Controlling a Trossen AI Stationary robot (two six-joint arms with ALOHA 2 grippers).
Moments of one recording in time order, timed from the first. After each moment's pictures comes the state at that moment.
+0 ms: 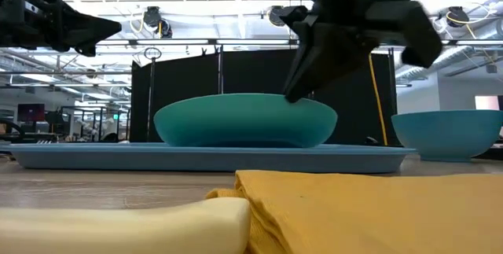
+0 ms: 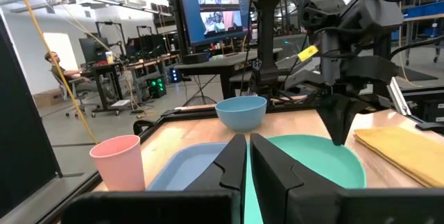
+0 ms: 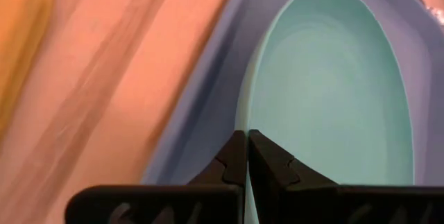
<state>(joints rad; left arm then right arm) -0.12 0.01 0.01 0.11 -0.21 0.15 0.40 1.79 1.15 -0.32 0.39 -0.20</state>
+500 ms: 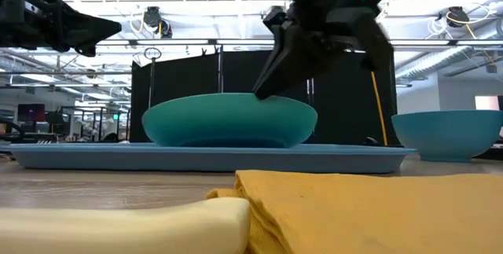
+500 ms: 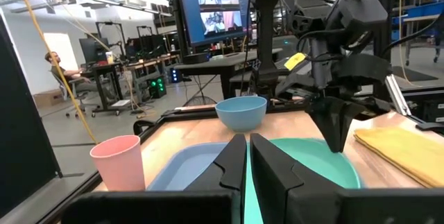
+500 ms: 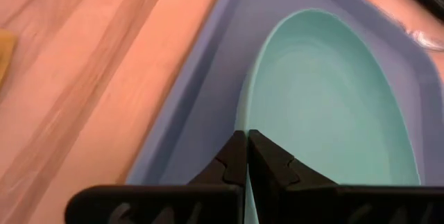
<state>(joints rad) -0.12 0.01 0.01 0.11 -0.21 0.15 0.33 1.82 1.12 -0.14 0.33 -0.25</state>
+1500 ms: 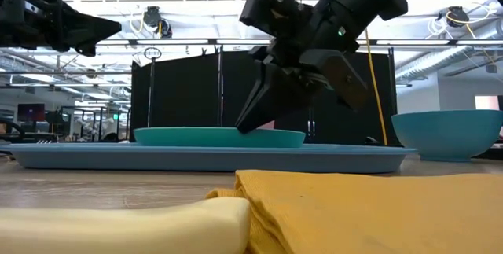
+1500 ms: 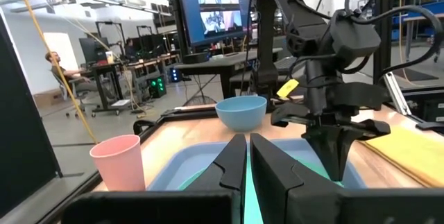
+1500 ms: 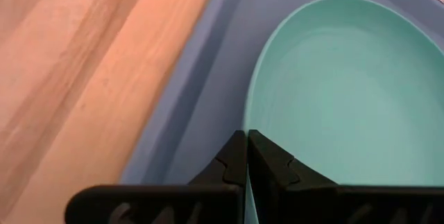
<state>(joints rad) -0.12 0.01 0.01 0.11 -0.21 0.15 0.28 1.91 1.12 -0.04 0.26 -0.23</state>
